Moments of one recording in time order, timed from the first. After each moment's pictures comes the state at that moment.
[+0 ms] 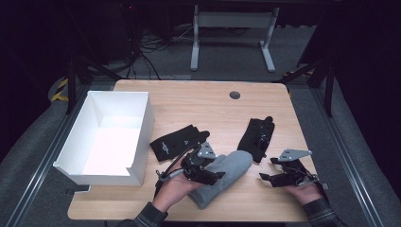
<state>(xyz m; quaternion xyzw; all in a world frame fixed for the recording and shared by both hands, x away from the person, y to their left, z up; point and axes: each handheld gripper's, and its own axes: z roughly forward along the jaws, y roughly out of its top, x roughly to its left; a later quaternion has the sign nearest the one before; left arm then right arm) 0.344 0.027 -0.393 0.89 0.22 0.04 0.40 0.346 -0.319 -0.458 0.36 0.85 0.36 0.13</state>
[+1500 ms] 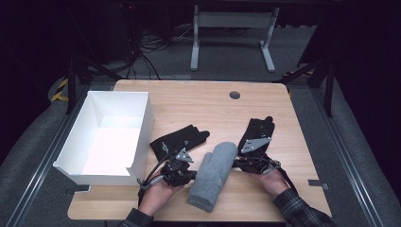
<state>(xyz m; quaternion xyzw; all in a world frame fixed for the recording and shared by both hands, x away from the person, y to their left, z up) 0.342 0.078 -0.438 0.89 0.31 -0.01 0.35 0.385 -0.214 -0.454 0.27 0.89 0.38 0.05</state>
